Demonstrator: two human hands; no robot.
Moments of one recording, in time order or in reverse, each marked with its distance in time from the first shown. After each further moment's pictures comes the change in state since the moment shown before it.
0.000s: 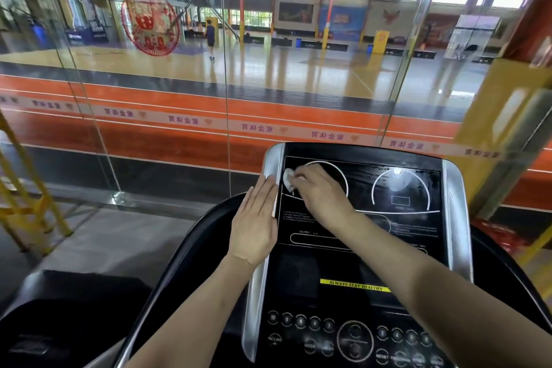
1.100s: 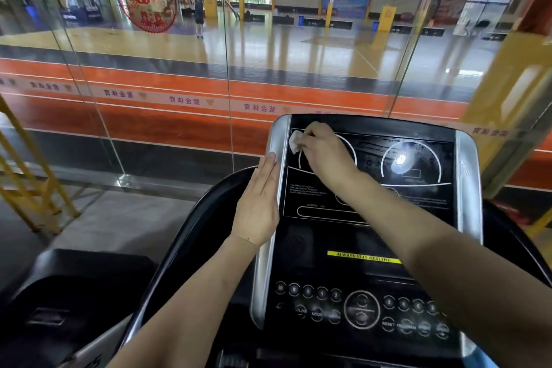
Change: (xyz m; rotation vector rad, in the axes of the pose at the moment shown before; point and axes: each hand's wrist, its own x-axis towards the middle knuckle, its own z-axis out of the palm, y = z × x) left_hand -0.019 -0.004 0.006 -0.165 0.047 -0.011; right_hand 0.023 -0.001 0.001 0.045 -0.076 0.196
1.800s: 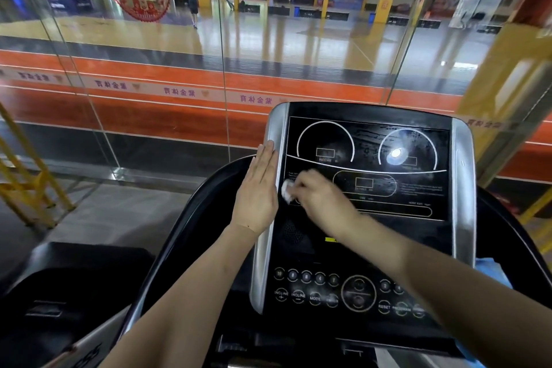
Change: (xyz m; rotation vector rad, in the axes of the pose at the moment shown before) left_hand -0.003 0.001 0.000 0.001 -0.017 -0.005; right_hand -0.096 -0.036 0.002 0.048 -0.083 -0.248
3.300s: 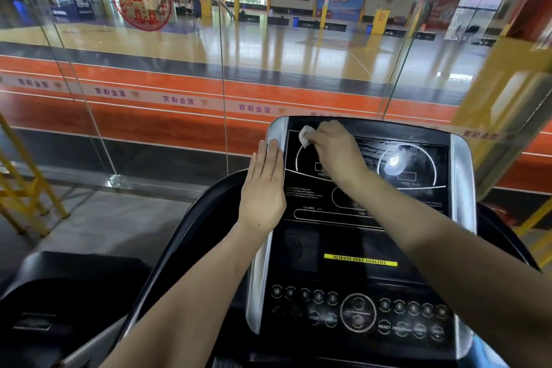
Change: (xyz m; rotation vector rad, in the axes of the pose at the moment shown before) left_hand 0.036 0.017 -0.002 0.244 0.011 -0.008; right_hand 0.086 0.069 -0.039 -0.176 0.152 0.184
